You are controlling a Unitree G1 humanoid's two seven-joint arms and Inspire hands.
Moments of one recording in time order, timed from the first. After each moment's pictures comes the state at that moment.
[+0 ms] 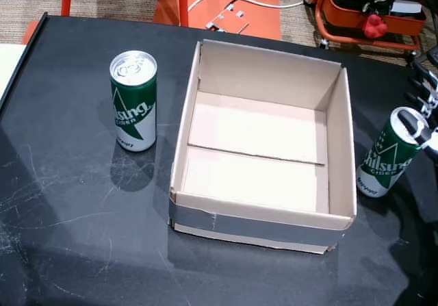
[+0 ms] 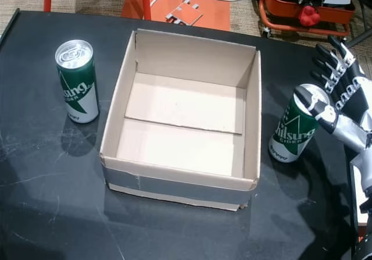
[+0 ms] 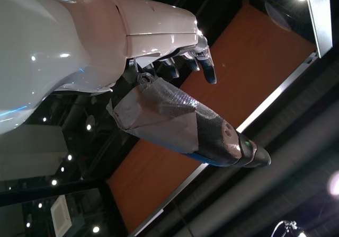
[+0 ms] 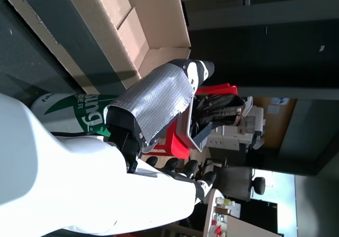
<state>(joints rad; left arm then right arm) -0.38 0.17 0.83 0.41 -1.25 -0.01 -1.30 -0.53 -0.36 -0.38 1.18 0.35 -0.73 0.73</state>
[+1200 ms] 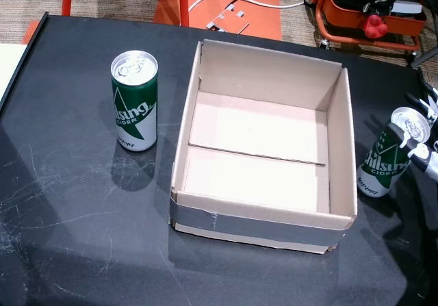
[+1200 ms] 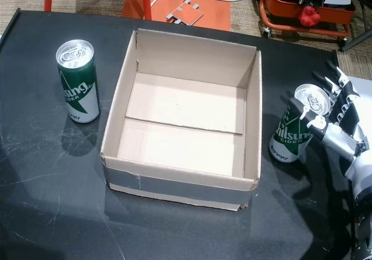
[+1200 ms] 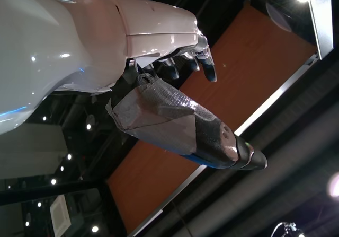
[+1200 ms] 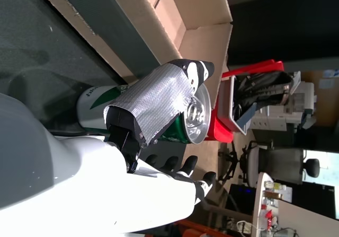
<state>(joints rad) -0.39 0.17 0.83 0.40 -1.25 0.00 -1.29 -0.53 -0.36 -0.35 1.26 0.20 -0.67 0.53</state>
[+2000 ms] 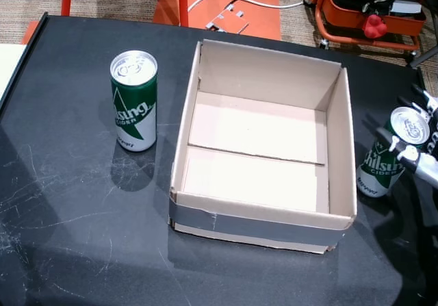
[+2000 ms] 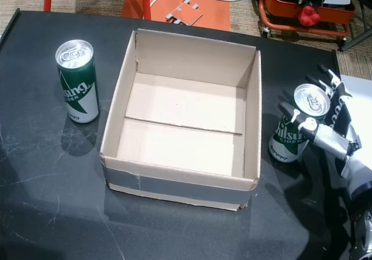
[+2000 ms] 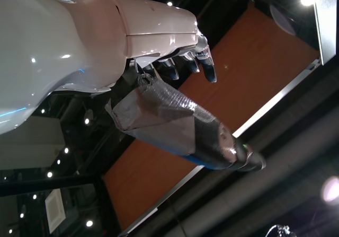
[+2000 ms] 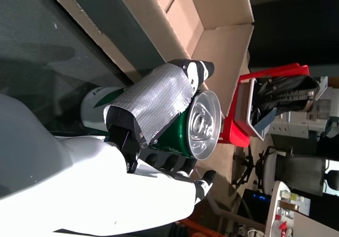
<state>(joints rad) -0.38 0.17 0.83 0.38 -1.25 0.04 -1.25 -0.57 -0.36 -0.30 1.27 0.11 -0.65 0.45</state>
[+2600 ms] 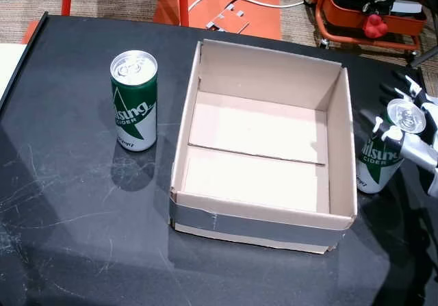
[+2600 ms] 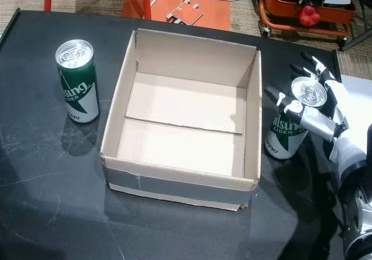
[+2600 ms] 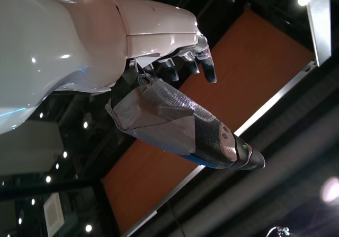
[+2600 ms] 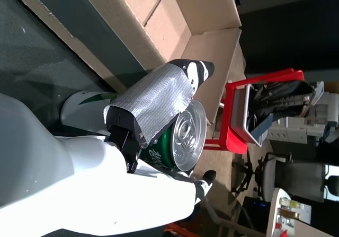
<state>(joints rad) -0.38 0.17 0.85 0.38 -1.25 0.02 -1.26 -0.63 -0.34 -0.29 1.27 0.11 -0.58 0.44</state>
